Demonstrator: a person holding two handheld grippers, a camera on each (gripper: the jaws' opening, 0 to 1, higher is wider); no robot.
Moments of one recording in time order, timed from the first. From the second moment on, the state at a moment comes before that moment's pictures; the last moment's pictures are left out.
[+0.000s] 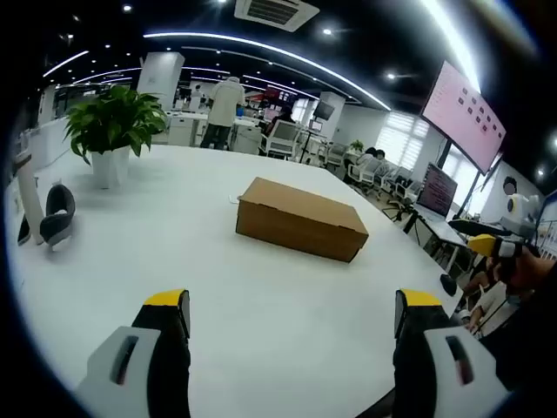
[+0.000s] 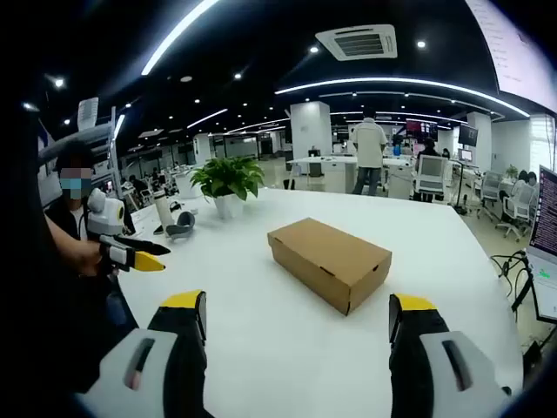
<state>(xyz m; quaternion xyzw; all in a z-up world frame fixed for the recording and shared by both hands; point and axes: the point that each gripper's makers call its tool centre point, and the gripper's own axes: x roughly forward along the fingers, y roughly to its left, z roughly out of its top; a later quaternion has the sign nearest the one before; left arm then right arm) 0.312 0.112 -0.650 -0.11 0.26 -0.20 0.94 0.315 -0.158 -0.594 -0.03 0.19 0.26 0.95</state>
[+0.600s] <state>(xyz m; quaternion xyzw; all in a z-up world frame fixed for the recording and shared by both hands) 0.307 0.108 -0.653 -0.08 0.27 -0.21 0.94 0.312 -0.157 -0.597 -0.02 0.19 0.26 0.95</state>
